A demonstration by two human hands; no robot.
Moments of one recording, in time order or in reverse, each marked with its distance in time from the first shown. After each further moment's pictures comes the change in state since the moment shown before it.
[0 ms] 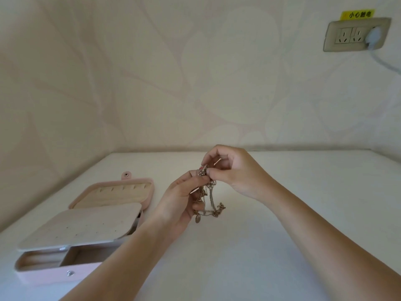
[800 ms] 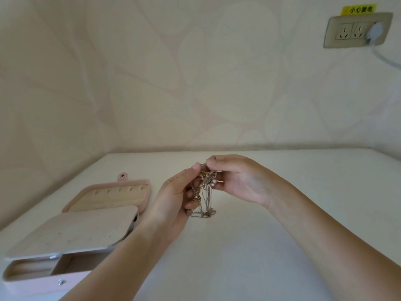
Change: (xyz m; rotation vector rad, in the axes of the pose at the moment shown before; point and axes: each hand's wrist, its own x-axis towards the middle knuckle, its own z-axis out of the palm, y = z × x) left_hand 0.002 0.005 0.000 -0.064 0.022 0.039; right_hand 0.006 0.009 -0.004 0.659 -0.241 0.278
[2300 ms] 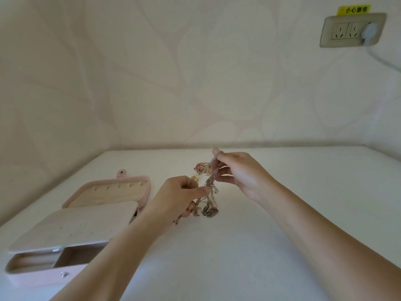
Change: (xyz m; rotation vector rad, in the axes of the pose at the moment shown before) left_hand 0.000 0.001 -0.008 0.586 0.104 -0.119; right_hand 0.001 0.005 -0.001 -0.220 0.462 0.037
